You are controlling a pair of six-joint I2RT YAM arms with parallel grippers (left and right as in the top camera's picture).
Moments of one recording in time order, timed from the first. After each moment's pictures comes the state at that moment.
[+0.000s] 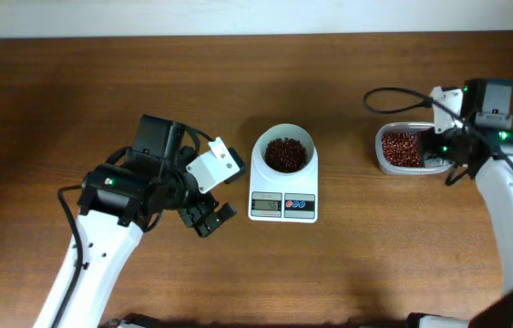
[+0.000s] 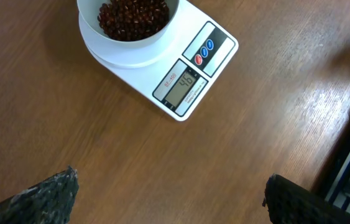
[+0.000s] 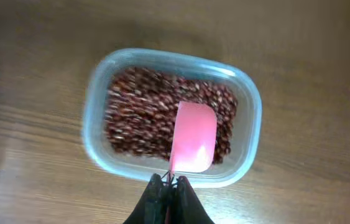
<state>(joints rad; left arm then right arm) -0.28 1.26 1.23 -1.12 0.36 0.64 -0.16 1.52 1.24 -0.82 -0.03 -0.28</state>
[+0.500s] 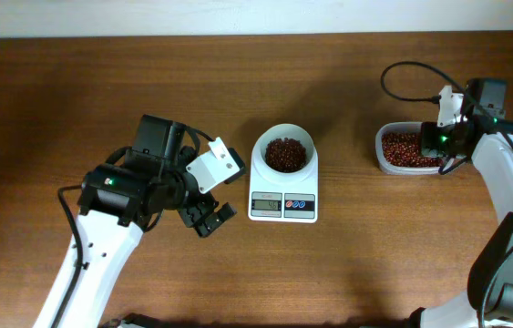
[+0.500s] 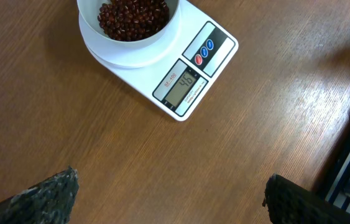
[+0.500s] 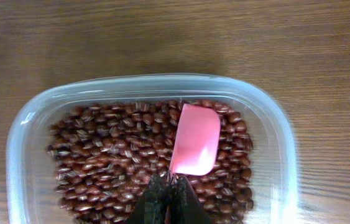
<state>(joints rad) -0.28 1.26 1.23 -1.12 0.36 0.64 -0.23 1.75 1.24 -0.64 -0.17 -0.13</state>
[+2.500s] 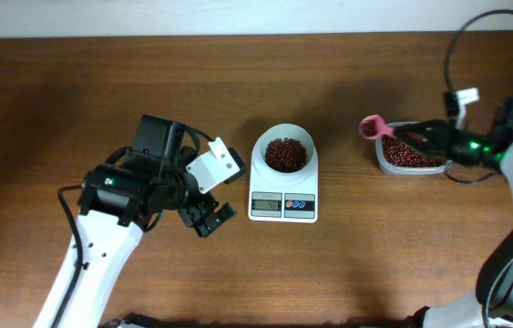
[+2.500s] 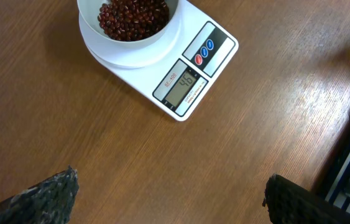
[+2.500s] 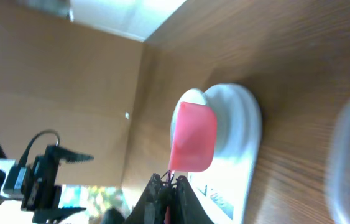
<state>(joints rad) -0.28 1.26 1.23 -1.12 0.36 0.64 -0.37 1.75 1.24 -0.83 -1.27 -0.11</state>
